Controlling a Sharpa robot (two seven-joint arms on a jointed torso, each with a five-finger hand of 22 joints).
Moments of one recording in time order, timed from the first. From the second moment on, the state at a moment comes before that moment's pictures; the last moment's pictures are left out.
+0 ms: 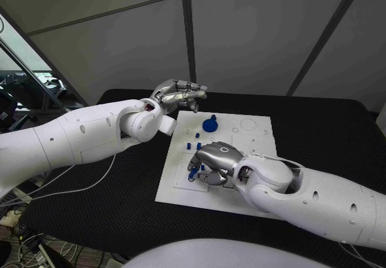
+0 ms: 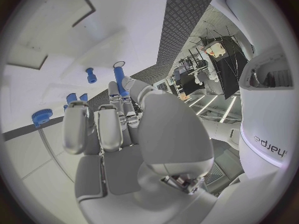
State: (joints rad) left arm 1.16 -0.81 0.05 1.38 -0.09 -0.14 0.31; left_hand 1.41 -0.14 0.50 -0.01 0.05 1.04 0.18 0.13 0.07 1.06 0.11 0.29 0.09 1.24 0.02 0.78 0.63 0.17 1.08 0.12 0.67 0.93; right arm 1.02 -0.55 -0.03 1.64 -1.77 -0.21 -0.12; right_hand 1.42 -0.07 0.47 -0.01 0.16 1.10 0.15 0.09 0.09 1.22 0.07 0.13 0.07 1.46 0.00 1.34 1.12 0.07 1.40 0.10 1.40 1.31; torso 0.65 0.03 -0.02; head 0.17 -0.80
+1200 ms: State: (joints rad) left arm 1.16 -0.81 0.05 1.38 -0.09 -0.14 0.30; left_hand 1.41 -0.14 0.50 -0.01 0.05 1.04 0.18 0.13 0.07 1.06 0.11 0.29 0.09 1.24 0.03 0.78 0.63 0.17 1.08 0.12 0.67 0.93; right arm 1.02 -0.54 -0.03 1.65 -1.84 -0.13 -0.13; right_hand 1.40 -0.09 0.48 -0.01 0.17 1.09 0.16 0.08 0.09 1.22 0.08 0.10 0.07 1.46 0.00 1.34 1.11 0.07 1.40 0.10 1.39 1.30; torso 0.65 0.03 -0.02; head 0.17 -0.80
